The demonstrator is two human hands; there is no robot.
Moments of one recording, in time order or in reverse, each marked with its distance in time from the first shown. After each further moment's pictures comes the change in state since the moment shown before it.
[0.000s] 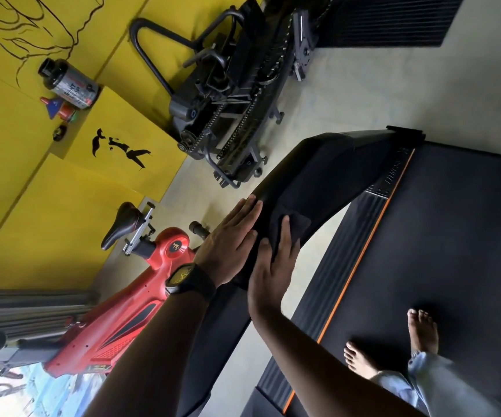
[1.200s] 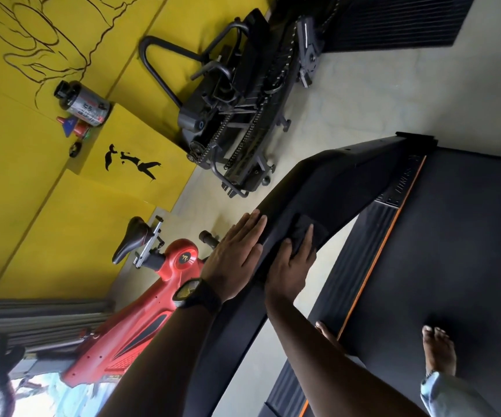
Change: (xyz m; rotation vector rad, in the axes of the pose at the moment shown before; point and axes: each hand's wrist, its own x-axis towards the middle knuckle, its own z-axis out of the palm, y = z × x) left_hand 0.032 0.017 0.000 0.059 -0.011 -0.015; right_hand 0.070 0.003 0.001 -0.021 0.039 0.290
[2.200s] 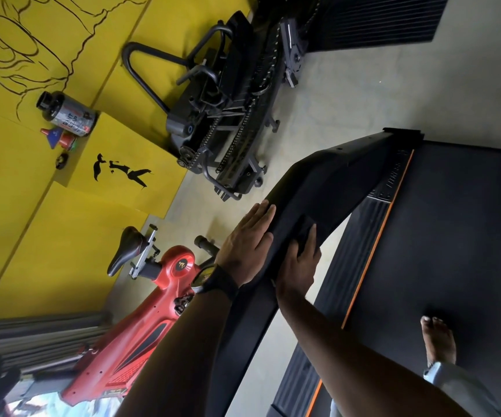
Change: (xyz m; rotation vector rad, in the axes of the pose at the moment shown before) left_hand 0.037 0.018 -0.009 -0.059 0.012 -0.013; right_hand 0.026 0.004 -0.005 -0.099 0.008 0.006
